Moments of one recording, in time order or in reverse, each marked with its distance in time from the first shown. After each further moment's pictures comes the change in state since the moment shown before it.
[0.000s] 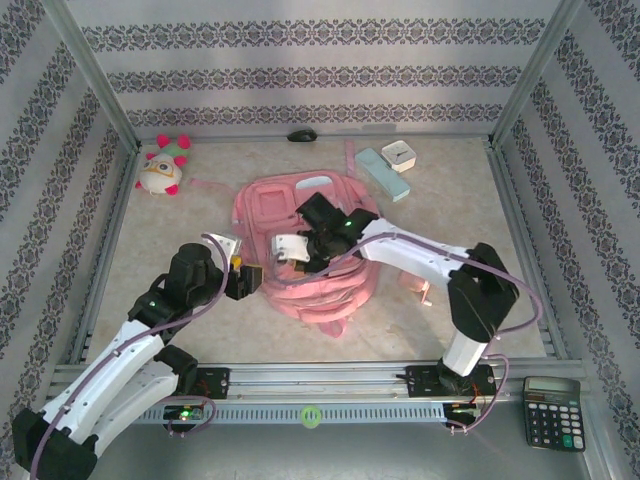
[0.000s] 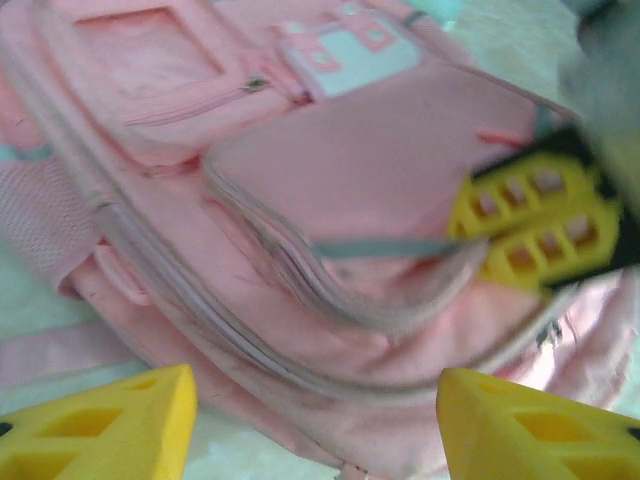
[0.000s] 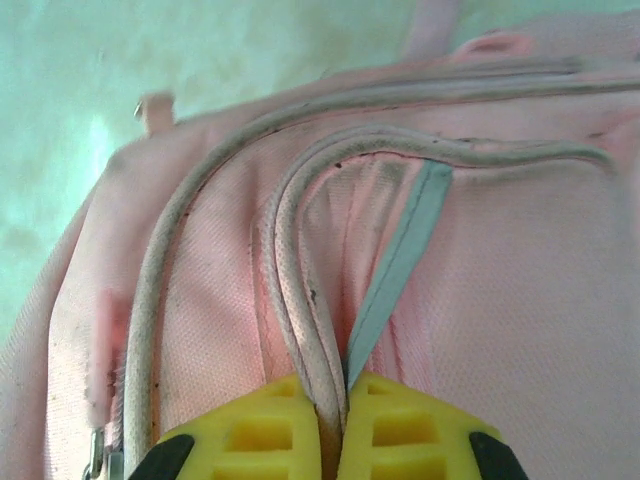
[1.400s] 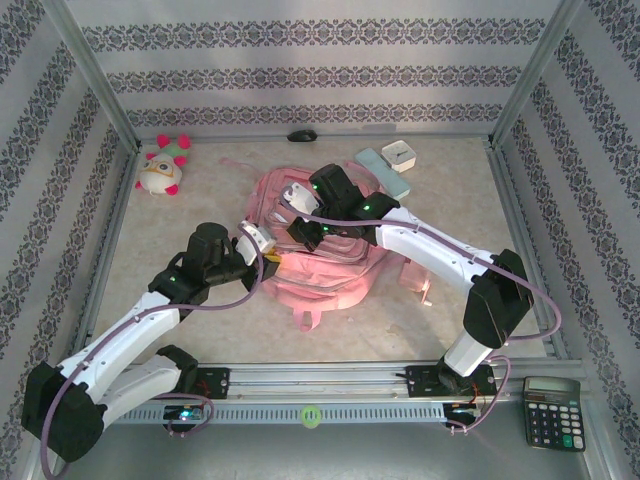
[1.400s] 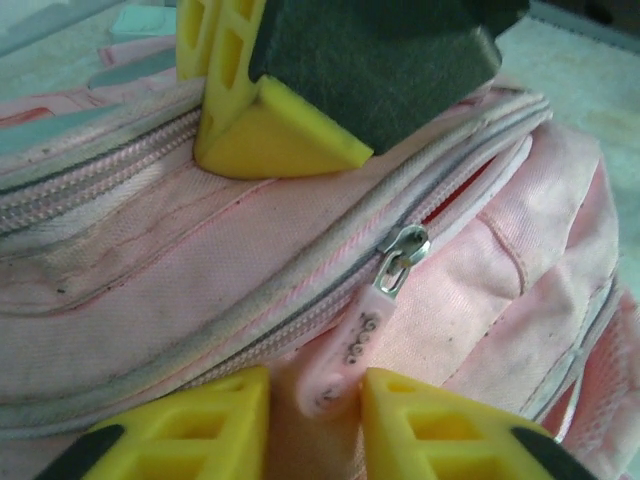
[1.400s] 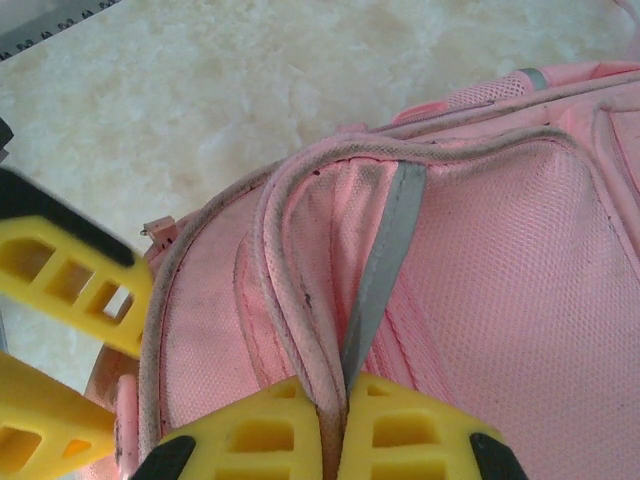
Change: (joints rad) left arm -0.031 0.250 0.097 0.183 0.209 0.359; right arm -0.045 -0.051 0.087 0.097 -0.011 0.626
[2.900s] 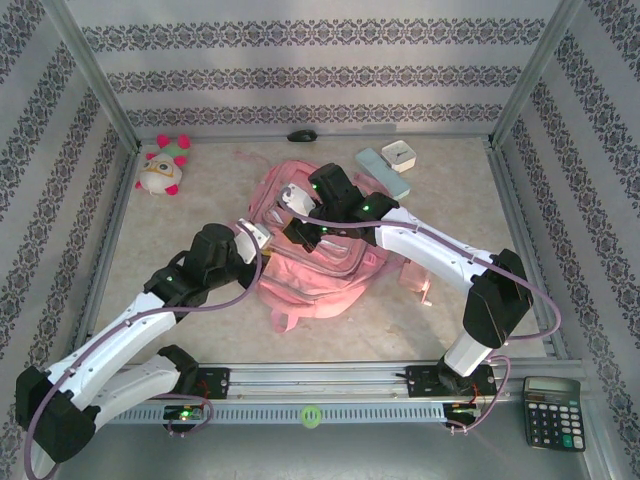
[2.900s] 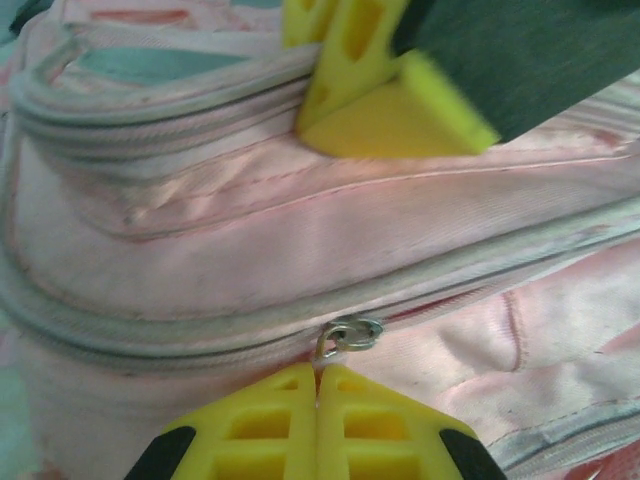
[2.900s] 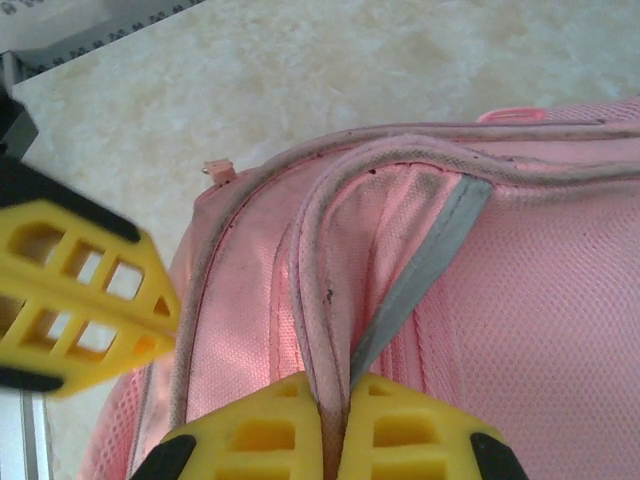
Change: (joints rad) left arm -0.083 -0.031 0.095 -0.224 -0.334 -0.089; right arm 0.001 -0.001 0.000 0.018 -0.087 -0.055
